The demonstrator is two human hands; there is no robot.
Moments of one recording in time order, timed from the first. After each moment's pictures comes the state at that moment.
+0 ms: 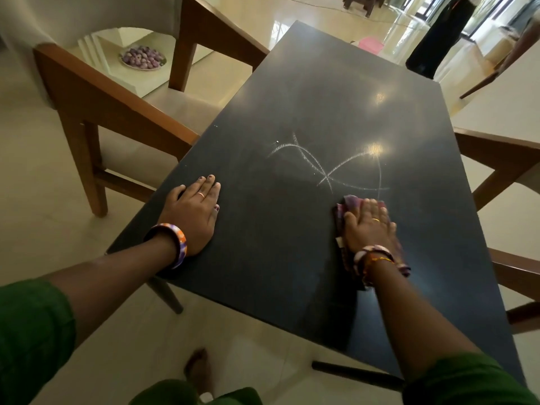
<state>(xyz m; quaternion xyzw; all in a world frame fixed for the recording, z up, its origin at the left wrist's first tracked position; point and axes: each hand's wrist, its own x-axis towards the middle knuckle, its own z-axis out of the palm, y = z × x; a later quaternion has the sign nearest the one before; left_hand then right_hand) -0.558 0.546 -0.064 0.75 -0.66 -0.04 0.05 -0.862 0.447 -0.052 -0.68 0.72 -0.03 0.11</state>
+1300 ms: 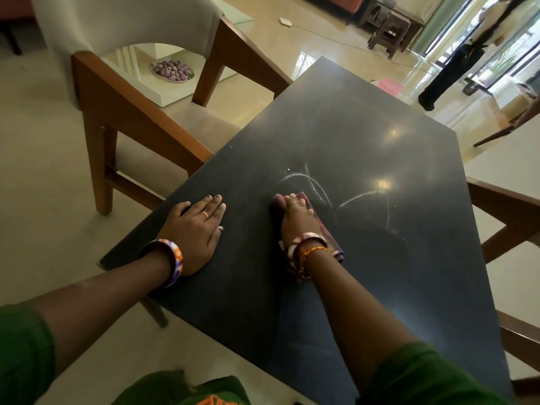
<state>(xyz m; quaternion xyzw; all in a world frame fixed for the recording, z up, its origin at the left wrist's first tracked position) -0.556 0.543 -0.064 0.75 -0.66 -0.06 0.03 -0.730 0.423 -0.034 -0.82 0.54 -0.05 0.18</state>
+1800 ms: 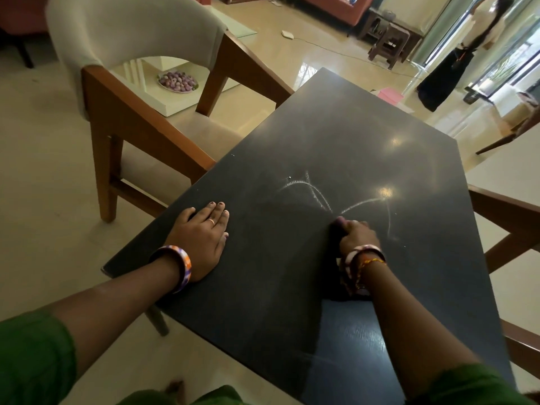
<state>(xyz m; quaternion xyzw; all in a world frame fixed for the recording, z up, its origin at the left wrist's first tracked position) -0.564 0.539 -0.058 0.76 -0.65 -0.03 0.00 -0.815 0.389 -0.019 -0.73 0.66 -0.03 0.17</state>
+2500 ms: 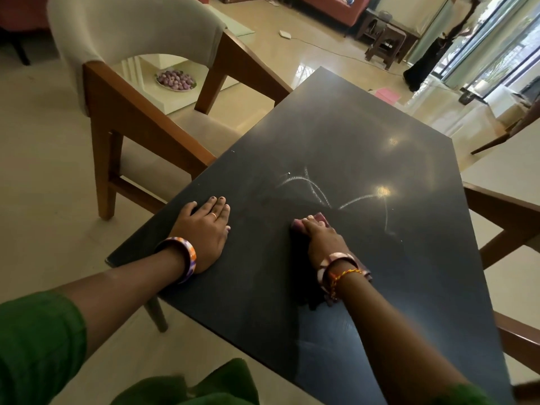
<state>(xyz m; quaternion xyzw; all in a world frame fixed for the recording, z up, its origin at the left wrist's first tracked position) -0.568 0.540 -0.056 0.76 -0.65 -0.03 0.00 -0.785 0.433 -0.026 -0.83 0.53 -0.02 0.16</state>
